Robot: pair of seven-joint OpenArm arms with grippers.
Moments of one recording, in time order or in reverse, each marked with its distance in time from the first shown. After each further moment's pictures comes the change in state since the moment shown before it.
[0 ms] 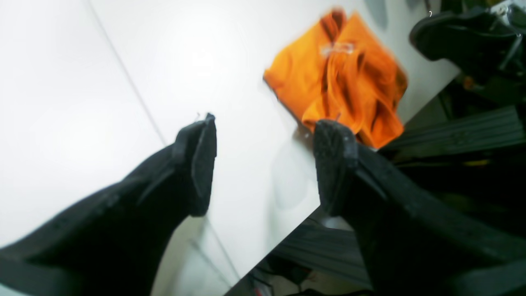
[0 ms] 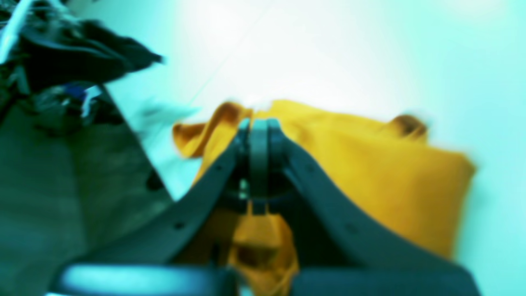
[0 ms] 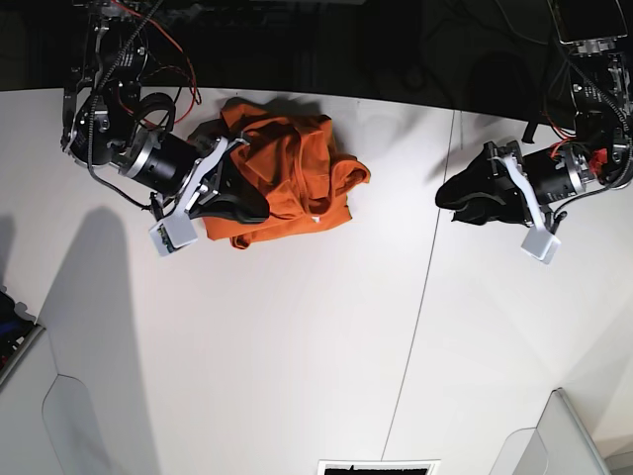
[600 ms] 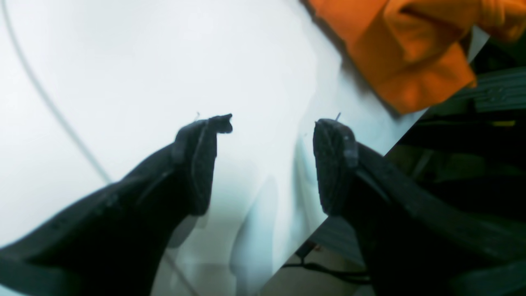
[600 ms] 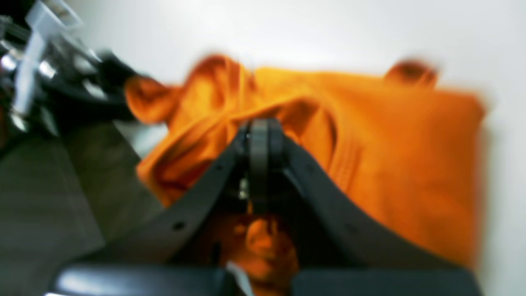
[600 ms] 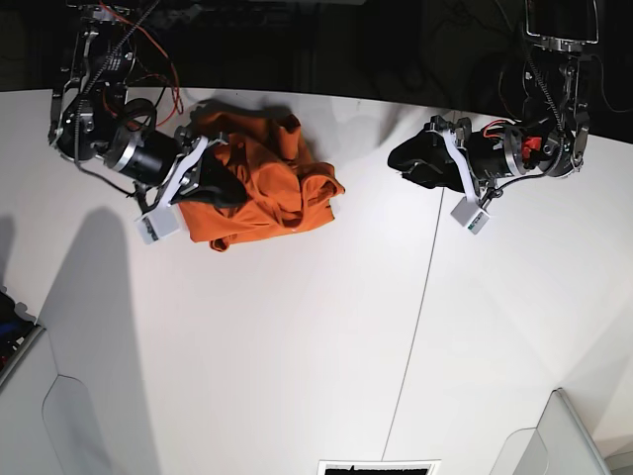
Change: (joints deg) left arm 0.0 2.5 15.5 -8.7 18.4 -0.2 -11.0; right arm -2.0 0.0 3.0 -4.9 -0.2 0.0 -4.5
